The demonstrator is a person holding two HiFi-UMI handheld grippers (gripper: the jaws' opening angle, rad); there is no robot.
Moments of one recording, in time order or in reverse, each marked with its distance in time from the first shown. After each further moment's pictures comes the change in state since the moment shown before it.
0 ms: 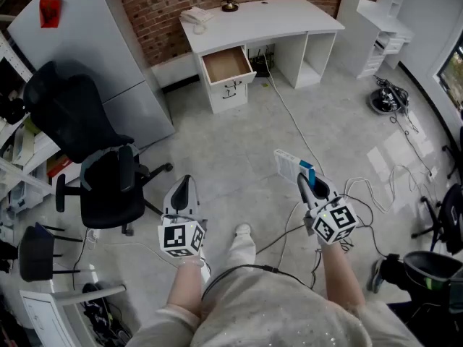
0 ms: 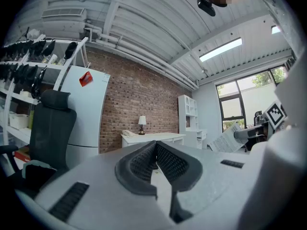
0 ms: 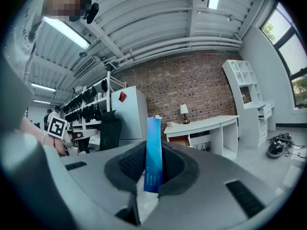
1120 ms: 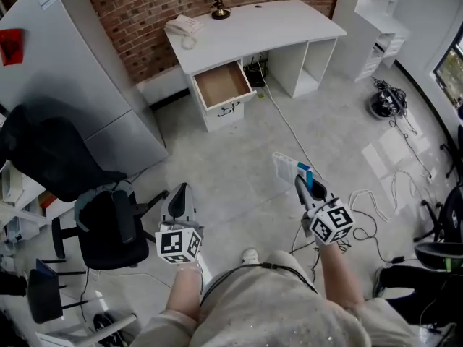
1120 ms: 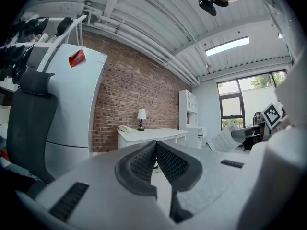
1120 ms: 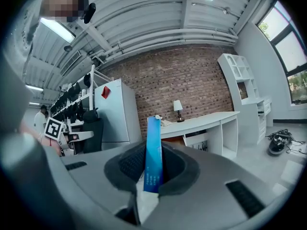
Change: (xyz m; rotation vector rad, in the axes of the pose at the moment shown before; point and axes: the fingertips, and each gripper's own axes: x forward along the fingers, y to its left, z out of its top) left arm 0.175 0.096 -0.020 -0.023 0.055 -0.057; right arm 0.179 -0.069 0.010 0.040 0.017 -0.072
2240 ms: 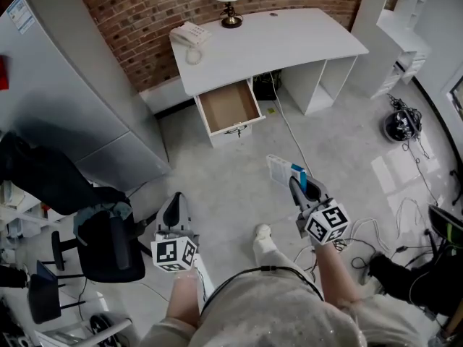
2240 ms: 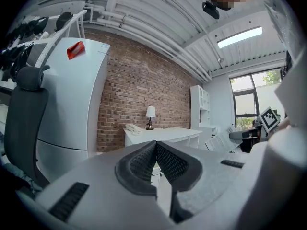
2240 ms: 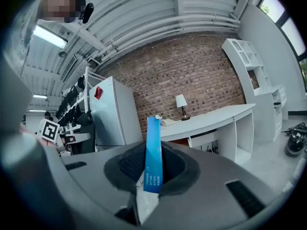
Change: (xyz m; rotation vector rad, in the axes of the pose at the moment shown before) left arm 0.129 0.038 0.006 -0.018 0.025 0.115; right arm 0.154 -0.091 0.022 0.047 0.027 0.104
